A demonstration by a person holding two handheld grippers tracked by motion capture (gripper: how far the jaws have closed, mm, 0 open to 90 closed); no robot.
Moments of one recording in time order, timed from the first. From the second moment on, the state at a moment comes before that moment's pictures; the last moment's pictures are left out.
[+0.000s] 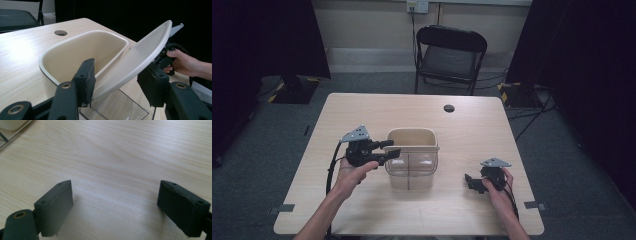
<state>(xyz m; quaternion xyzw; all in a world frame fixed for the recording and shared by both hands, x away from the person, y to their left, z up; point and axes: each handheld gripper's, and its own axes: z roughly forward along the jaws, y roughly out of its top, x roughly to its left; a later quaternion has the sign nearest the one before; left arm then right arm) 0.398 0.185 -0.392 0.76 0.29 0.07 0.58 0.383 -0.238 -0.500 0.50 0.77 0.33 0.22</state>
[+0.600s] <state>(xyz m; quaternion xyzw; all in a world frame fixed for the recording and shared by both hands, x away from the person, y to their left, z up) 0.398 0.185 -0.392 0.76 0.29 0.07 0.58 0.383 -0.238 -0.500 0.50 0.77 0.33 0.22</state>
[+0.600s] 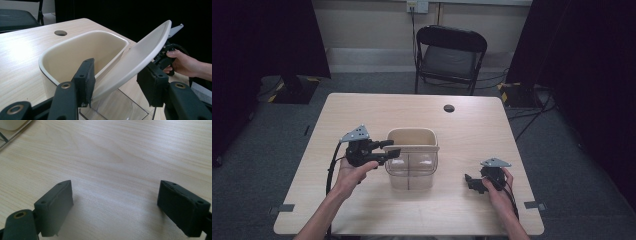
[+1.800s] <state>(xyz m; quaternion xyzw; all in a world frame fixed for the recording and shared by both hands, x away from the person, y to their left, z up) 0.398 0.185 -0.392 0.76 0.29 0.07 0.58 0.383 -0.238 -0.500 0.50 0.77 0.33 0.22</state>
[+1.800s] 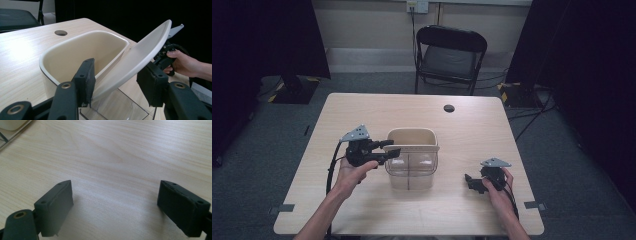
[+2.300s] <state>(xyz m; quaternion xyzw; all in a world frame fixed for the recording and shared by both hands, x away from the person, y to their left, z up) 0.399 0.185 -0.391 0.76 0.29 0.07 0.58 0.383 -0.238 -0.500 0.50 0.77 0.33 0.22</state>
